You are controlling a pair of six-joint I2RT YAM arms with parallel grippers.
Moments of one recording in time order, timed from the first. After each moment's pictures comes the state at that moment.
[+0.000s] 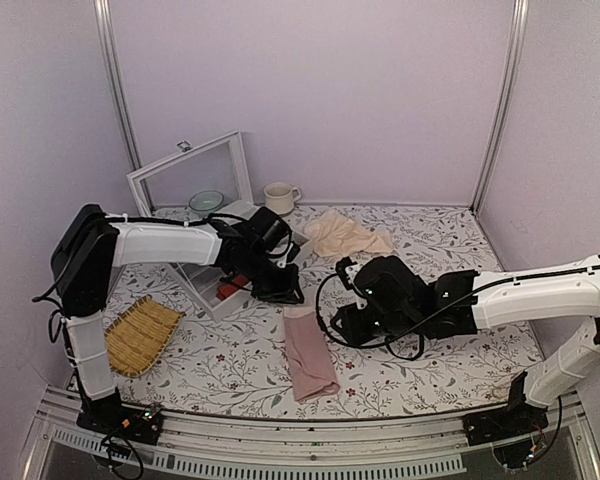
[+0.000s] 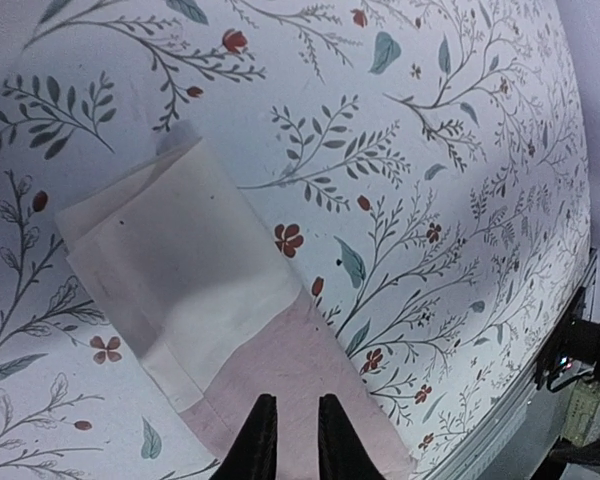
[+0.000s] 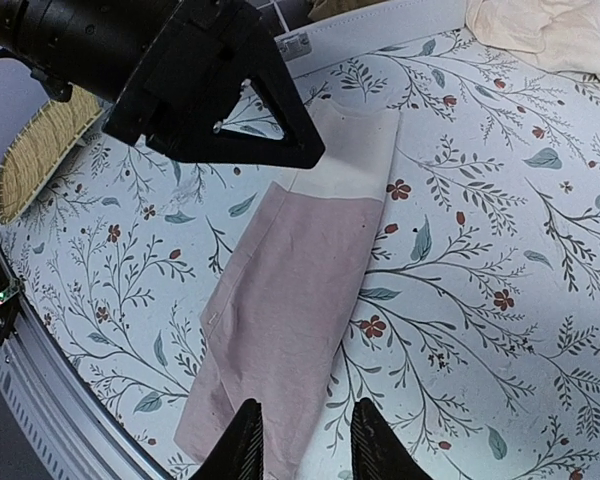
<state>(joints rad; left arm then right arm) -0.79 1.94 1.37 -0.45 0.28 -0.63 1.15 1.47 0.95 -0.27 0.23 0.58</state>
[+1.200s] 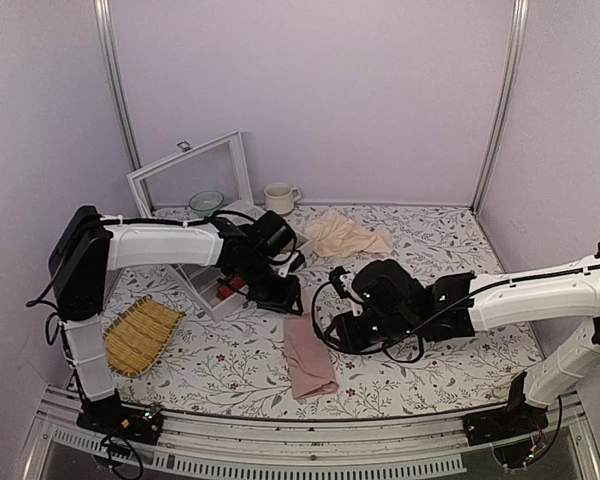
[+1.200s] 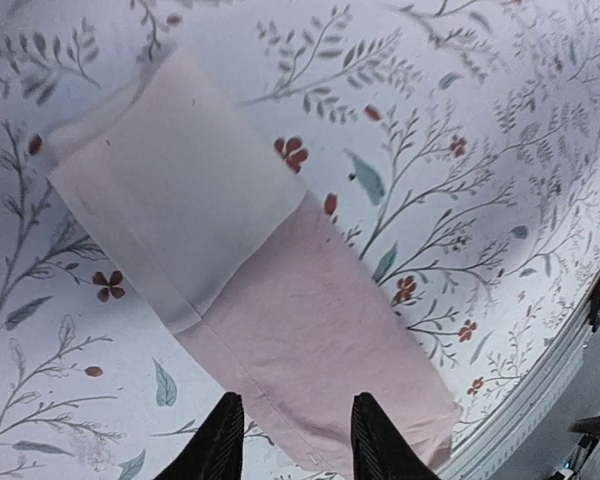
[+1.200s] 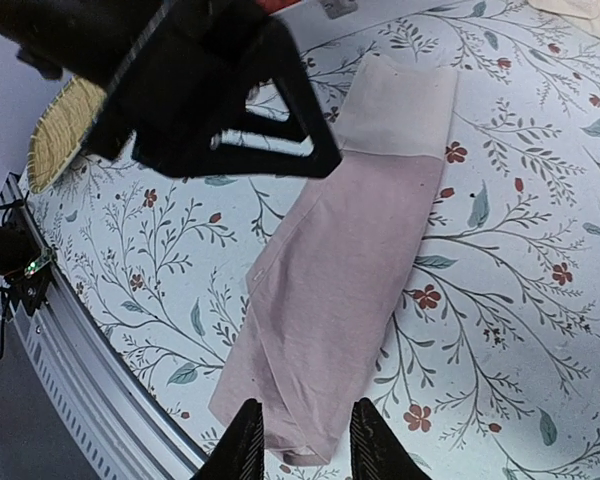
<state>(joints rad) -0.83 1.94 1.39 -0.63 0.24 -0.47 1.15 1.47 0.93 -0.26 0.10 0.62</state>
